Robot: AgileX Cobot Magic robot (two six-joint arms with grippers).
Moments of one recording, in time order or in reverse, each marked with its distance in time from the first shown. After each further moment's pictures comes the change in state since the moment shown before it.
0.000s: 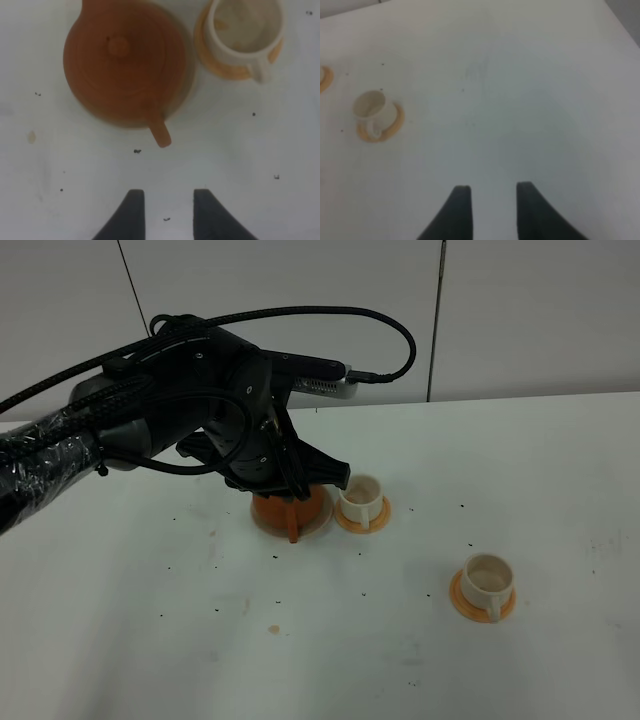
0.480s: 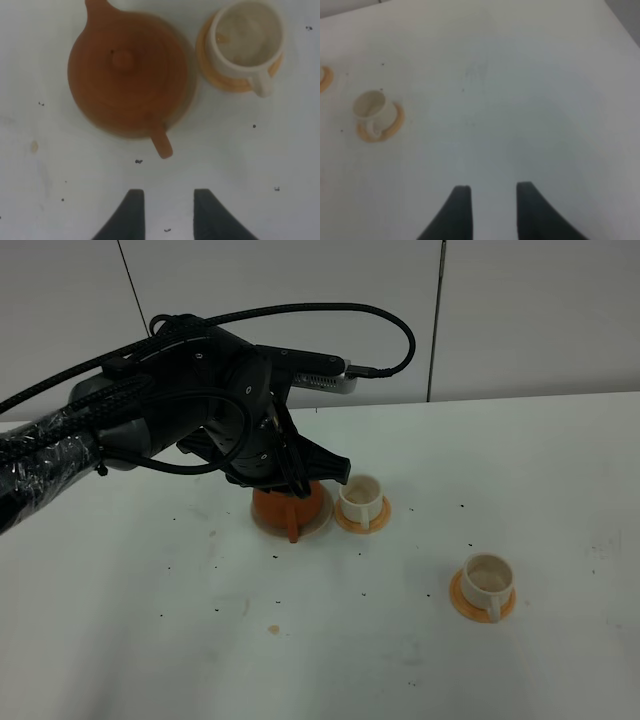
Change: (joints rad) left arm 0.000 0.001 0.000 0.012 -0.025 -0.009; right arm 0.000 0.000 0.000 0.000 0.000 -0.001
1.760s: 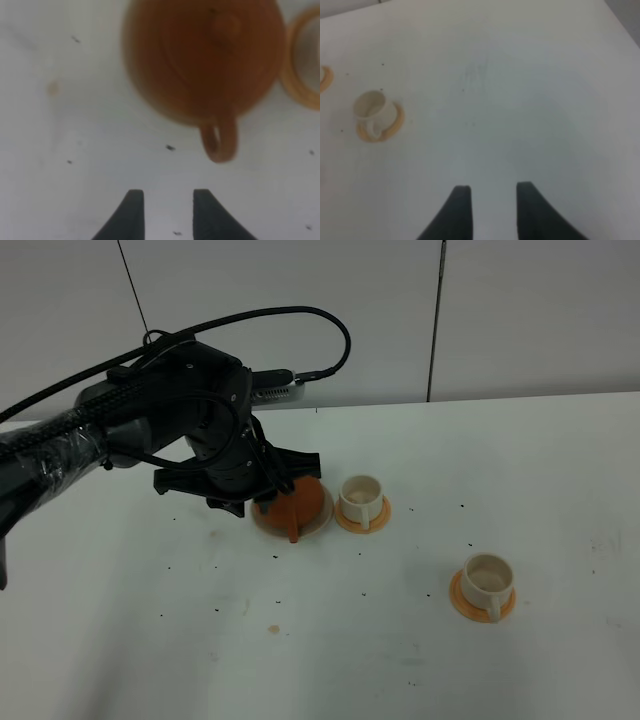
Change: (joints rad) left arm 0.089 0.082 -0.003 -0.024 0.033 -0.262; right arm 0.000 0.000 0.000 0.000 0.000 0.000
